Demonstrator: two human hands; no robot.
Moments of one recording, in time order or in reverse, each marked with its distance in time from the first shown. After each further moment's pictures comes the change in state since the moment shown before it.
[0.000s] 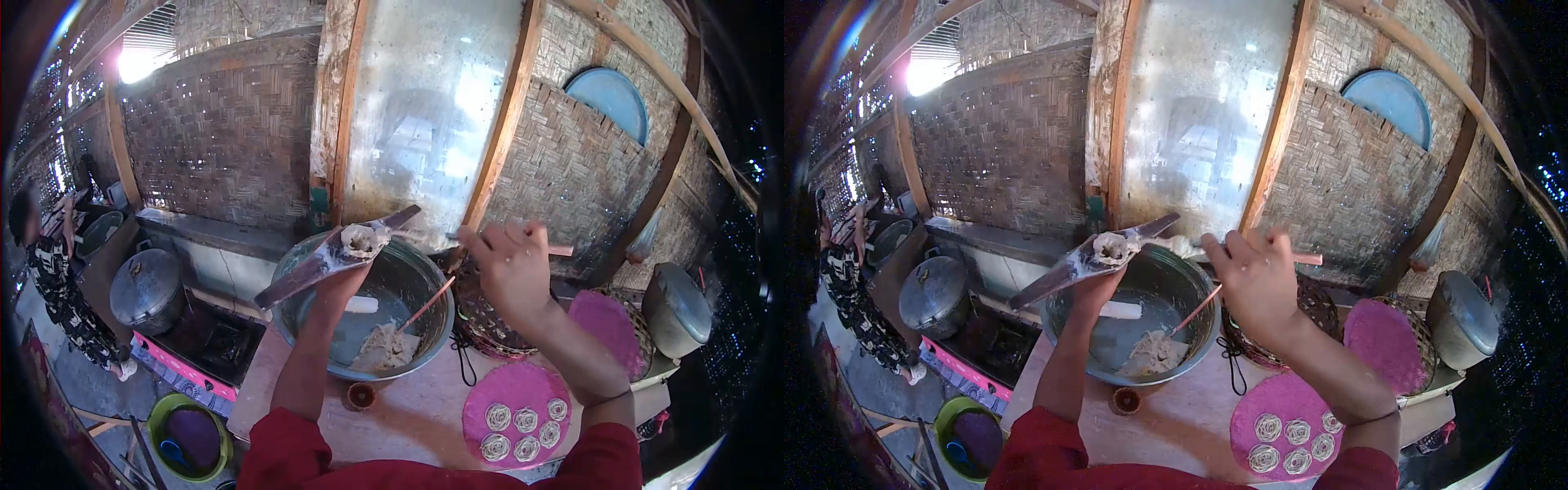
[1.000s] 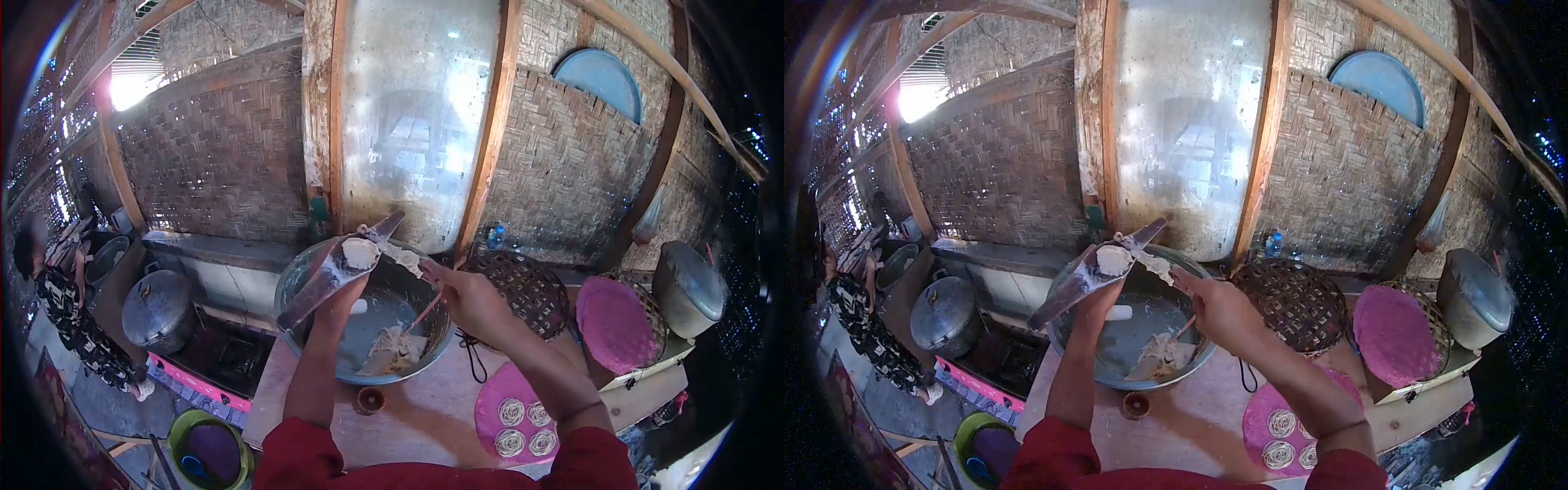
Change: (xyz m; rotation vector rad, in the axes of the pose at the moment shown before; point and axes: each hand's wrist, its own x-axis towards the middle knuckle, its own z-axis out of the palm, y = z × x) left_hand 0.003 0.025 -0.006 0.885 -0.164 0.302; right_hand -0.034 -0.035 0.045 1.065 -0.404 0.436
